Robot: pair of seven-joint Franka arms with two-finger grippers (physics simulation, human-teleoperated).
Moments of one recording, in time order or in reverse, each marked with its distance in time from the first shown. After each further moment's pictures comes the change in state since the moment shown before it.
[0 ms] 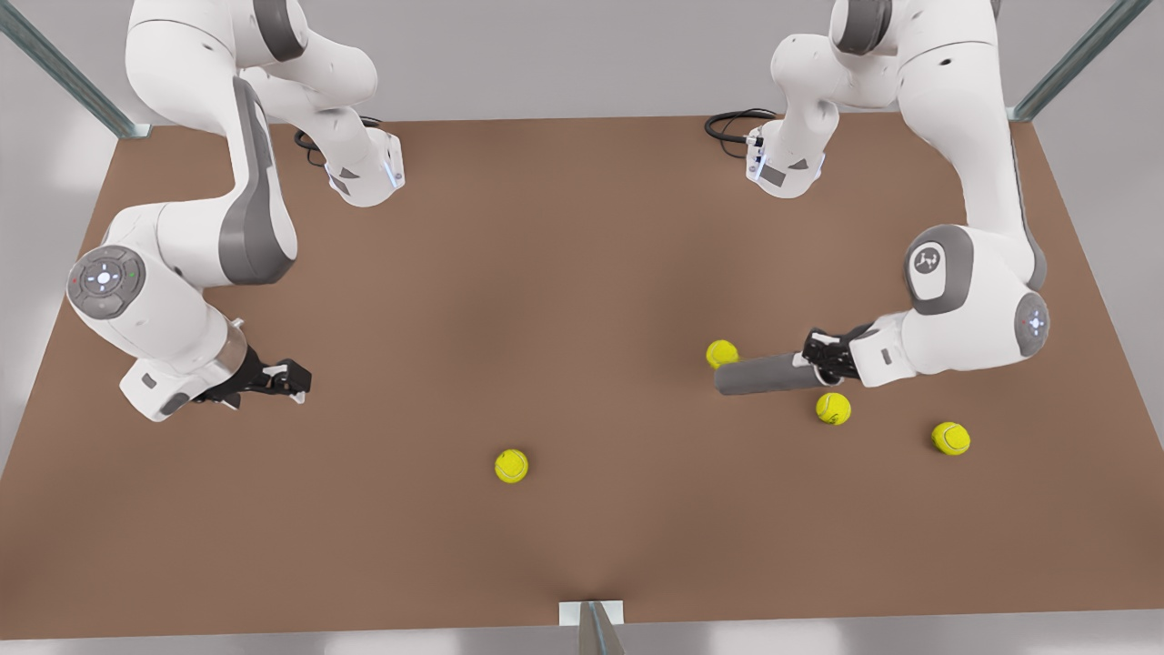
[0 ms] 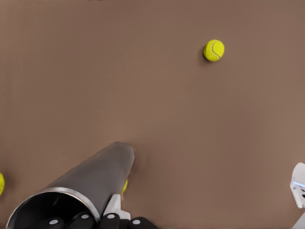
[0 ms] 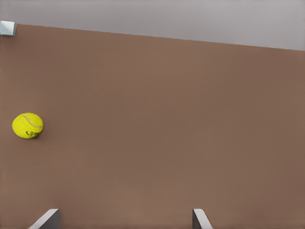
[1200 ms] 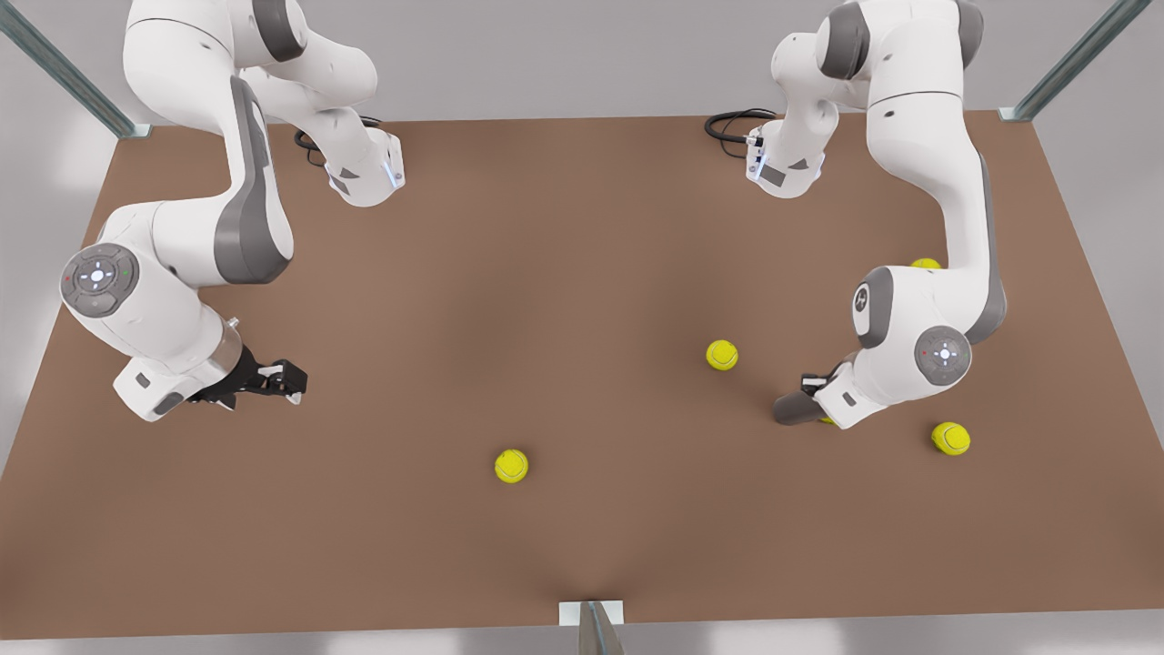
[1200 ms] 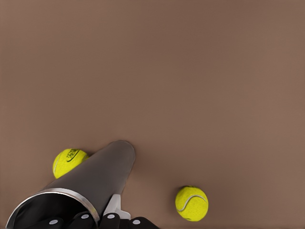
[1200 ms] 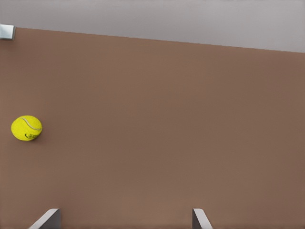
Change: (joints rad) left arm -0.042 0.117 -0.012 -0.006 0.337 0.171 -0.327; right arm -0.004 -0.001 0.000 0.007 -0.002 0.002 0.000
